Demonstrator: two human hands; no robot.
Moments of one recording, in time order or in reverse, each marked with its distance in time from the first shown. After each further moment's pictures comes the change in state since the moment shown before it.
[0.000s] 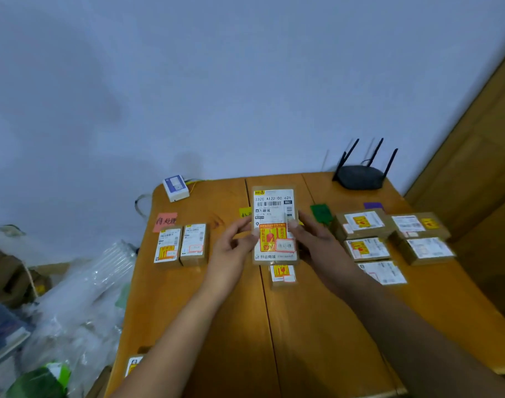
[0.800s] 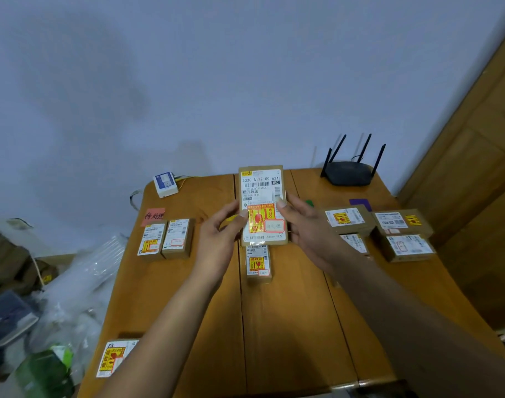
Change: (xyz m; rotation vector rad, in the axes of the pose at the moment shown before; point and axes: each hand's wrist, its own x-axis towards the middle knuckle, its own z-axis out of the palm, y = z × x) left_hand -0.010 0.042 0.088 -0.074 0.075 0.012; right_hand 0.006 -0.027 -0.084 0.000 -0.139 -0.035
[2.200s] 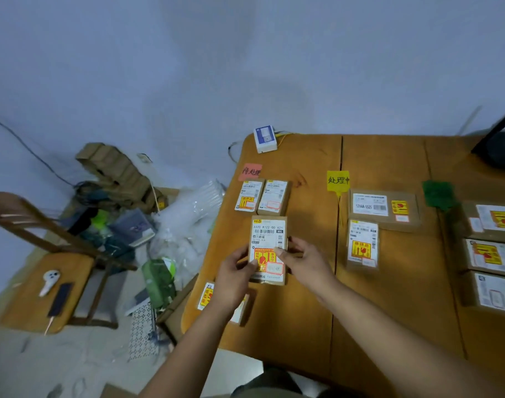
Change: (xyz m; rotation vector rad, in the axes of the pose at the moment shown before) left_hand -0.054 -0.104 -0.188 0.248 0.349 -0.426; right_hand 0.067 0.164 0.186 -0.254 -0.097 0.292
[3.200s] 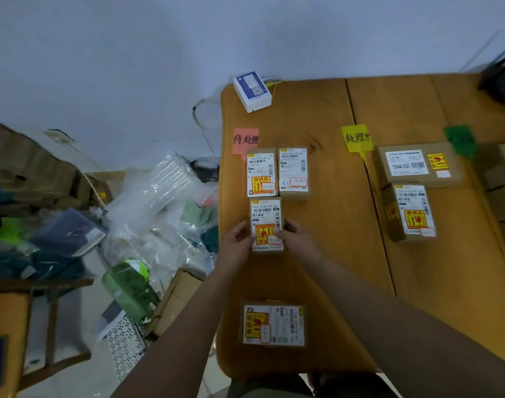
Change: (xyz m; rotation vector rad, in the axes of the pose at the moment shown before) left_hand 0.238 -0.097 -0.103 0.101 -0.252 -0.180; right_hand 0.161 0.029 0.161 0.237 0.239 0.429
